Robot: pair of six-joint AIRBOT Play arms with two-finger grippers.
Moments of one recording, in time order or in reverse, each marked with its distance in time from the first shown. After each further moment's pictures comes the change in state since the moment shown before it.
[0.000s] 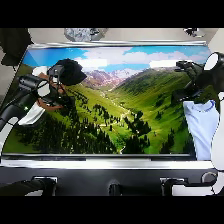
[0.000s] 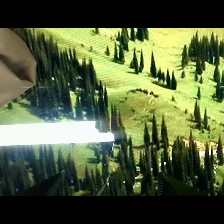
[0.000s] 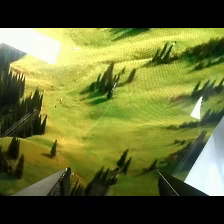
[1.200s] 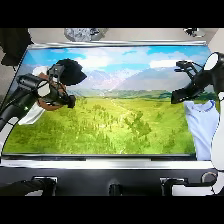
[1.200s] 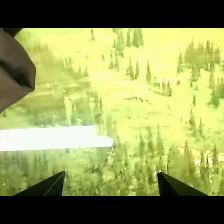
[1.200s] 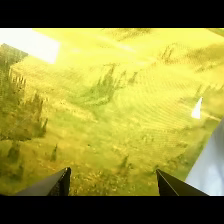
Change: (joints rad) left arm 0.000 0.000 0.000 0.000 0.033 0.000; right arm 0.000 0.000 0.000 0.000 0.000 0.000
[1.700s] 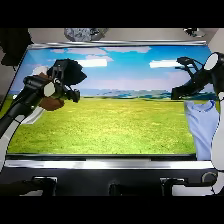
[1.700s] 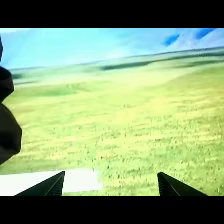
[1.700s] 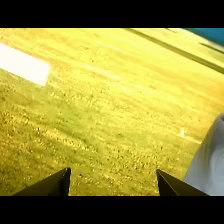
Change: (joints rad) left arm 0.006 -0.061 0.001 -0.003 0.237 0.009; right arm 0.000 0.000 0.000 0.000 -0.112 0.000
